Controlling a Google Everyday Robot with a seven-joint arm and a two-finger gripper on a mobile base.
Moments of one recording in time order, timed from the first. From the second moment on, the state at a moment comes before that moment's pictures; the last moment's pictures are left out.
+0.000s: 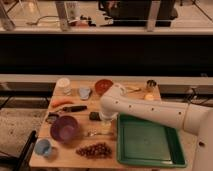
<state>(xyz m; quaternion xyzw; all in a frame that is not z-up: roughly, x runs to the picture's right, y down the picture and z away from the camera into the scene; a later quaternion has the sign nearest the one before) -0.016 0.176 0.805 -0.29 -0.11 -0.02 0.95</state>
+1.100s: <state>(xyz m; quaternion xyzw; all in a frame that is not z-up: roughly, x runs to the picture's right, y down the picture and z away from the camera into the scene) -0.049 0.181 0.787 -0.31 -0.08 0.04 0.95</state>
